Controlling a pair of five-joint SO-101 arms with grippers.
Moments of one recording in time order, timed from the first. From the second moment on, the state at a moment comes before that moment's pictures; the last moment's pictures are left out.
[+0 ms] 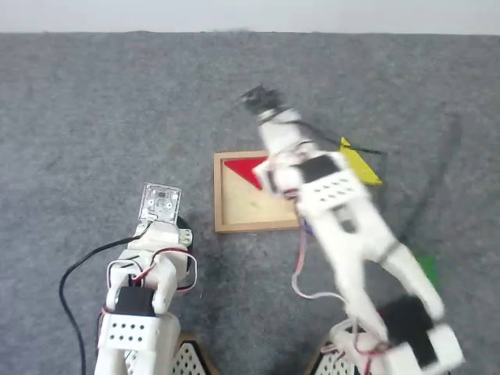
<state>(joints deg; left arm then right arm) -2.5 -85.3 97.3 46.6 -0.3 -26.9 -10.2 26.5 49.1 8.7</state>
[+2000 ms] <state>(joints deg) -2.5 -85.3 97.3 46.6 -0.3 -5.0 63.8 -59.9 100.1 36.3</state>
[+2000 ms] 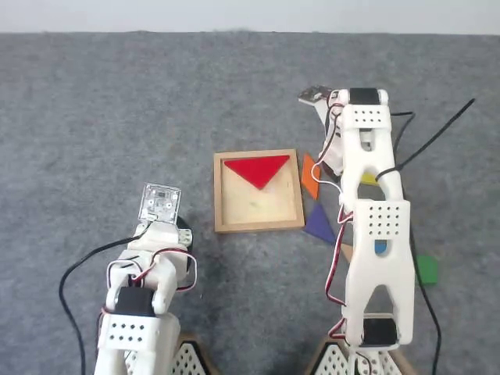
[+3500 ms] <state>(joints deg) -2.5 -85.3 97.3 46.6 -0.3 -4.6 61.4 -61.4 100.5 32.0</state>
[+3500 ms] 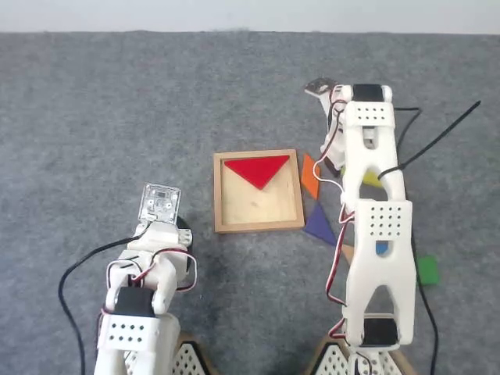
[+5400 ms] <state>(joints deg) -2.5 -85.3 97.3 46.6 -0.3 -31.7 36.8 -26.8 87.0 -10.9</state>
